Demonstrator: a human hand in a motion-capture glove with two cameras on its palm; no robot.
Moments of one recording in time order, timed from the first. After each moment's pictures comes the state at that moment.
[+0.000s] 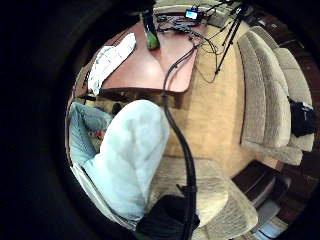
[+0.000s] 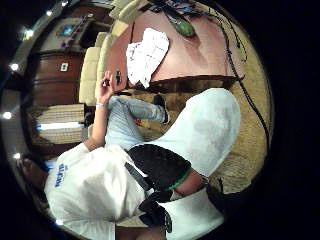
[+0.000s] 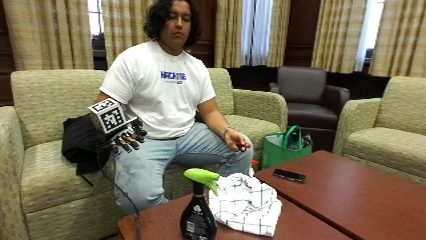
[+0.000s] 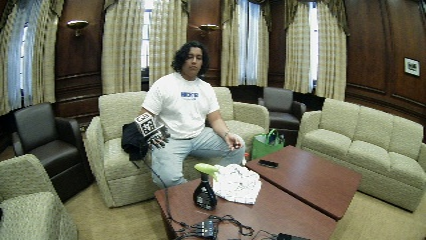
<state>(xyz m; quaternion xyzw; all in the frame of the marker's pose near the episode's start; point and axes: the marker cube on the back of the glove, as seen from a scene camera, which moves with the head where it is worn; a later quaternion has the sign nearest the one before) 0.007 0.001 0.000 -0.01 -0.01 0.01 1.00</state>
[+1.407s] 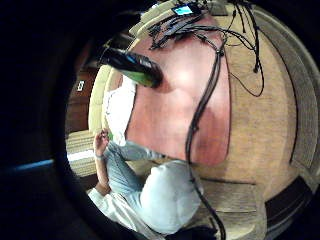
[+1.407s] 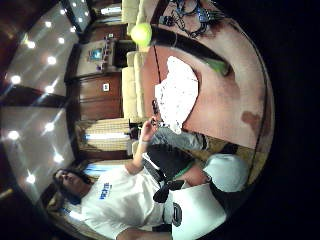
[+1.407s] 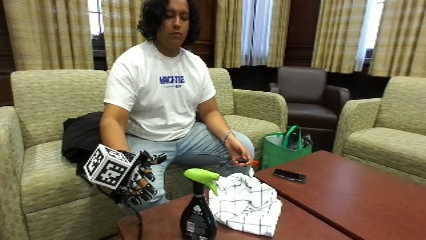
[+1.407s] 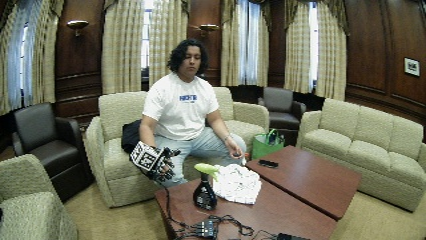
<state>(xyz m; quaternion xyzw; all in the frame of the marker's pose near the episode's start) 0.057 -0.208 0.038 0.02 -0.30 0.06 0.95</state>
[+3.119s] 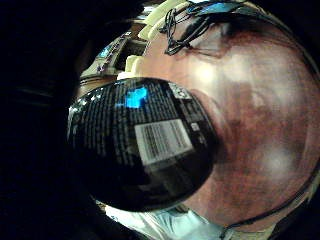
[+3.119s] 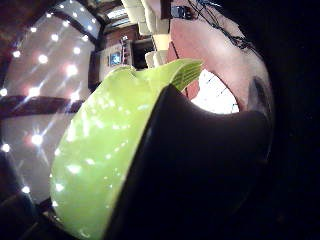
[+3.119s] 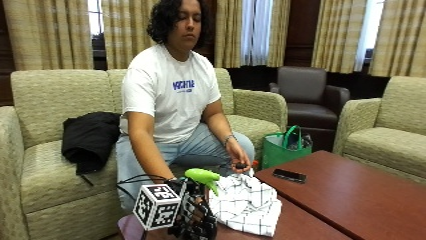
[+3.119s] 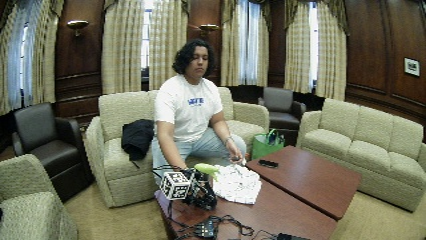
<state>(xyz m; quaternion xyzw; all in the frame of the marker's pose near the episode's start) -0.005 -0.369 0.096 0.01 -0.45 0.04 0.89</state>
